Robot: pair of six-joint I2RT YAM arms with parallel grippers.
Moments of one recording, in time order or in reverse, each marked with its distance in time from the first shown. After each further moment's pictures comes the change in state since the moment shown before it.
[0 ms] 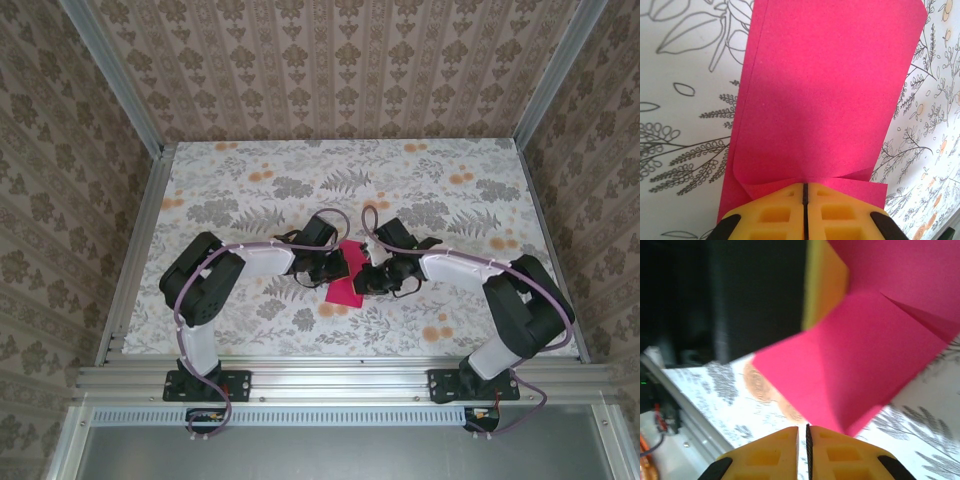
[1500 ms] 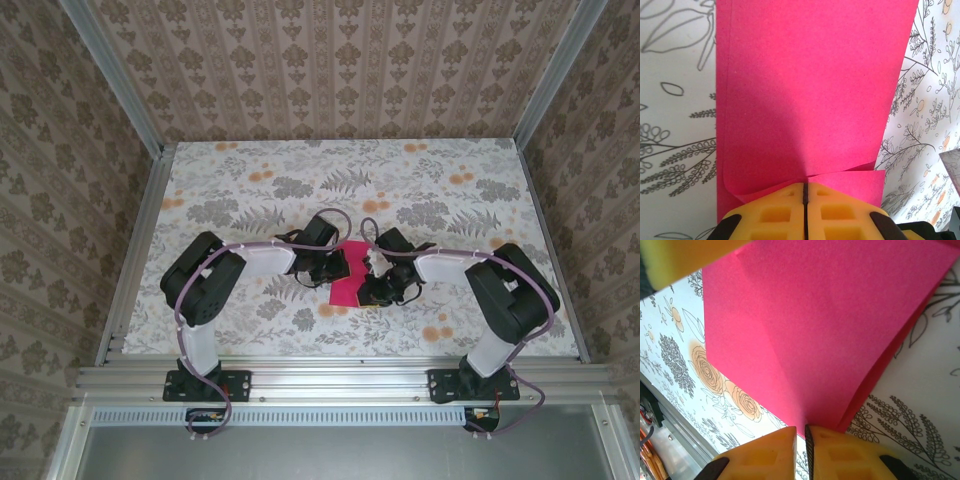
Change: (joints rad) left arm -0.005 0.005 0.013 -0.019 -0.001 0.023; right arm -0.024 0.092 -0.061 -0.007 -0.022 -0.024
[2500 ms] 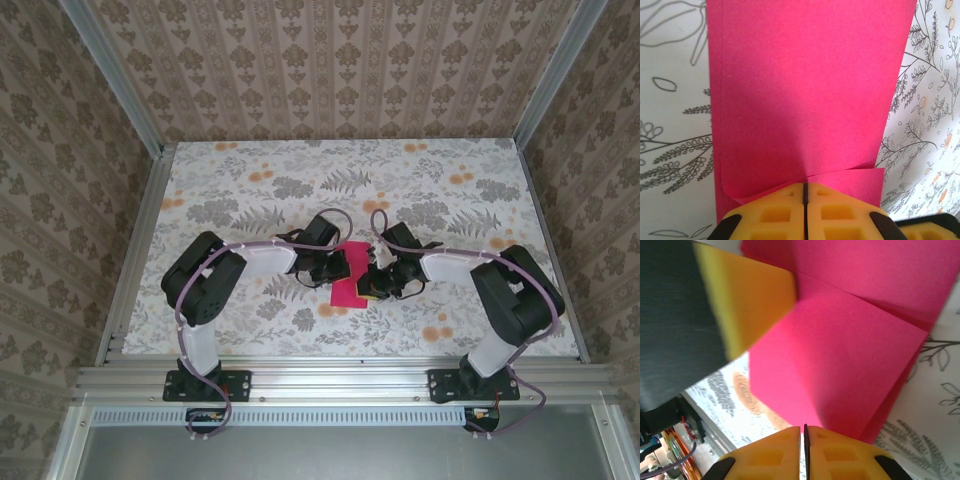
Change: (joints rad) left arm -0.001 0.004 0.013 -0.020 0.001 0.004; right arm -0.043 0.003 -0.005 0.107 -0.064 0.128
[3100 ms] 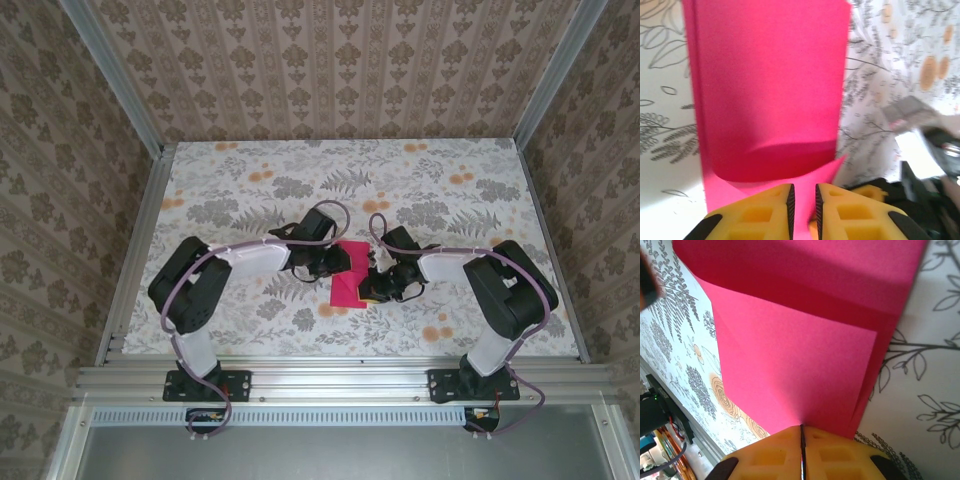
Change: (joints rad) left arm 0.004 -0.101 0.015 -0.058 0.002 0.045; right arm -0.001 0.034 -0.021 0.032 0.003 -0.021
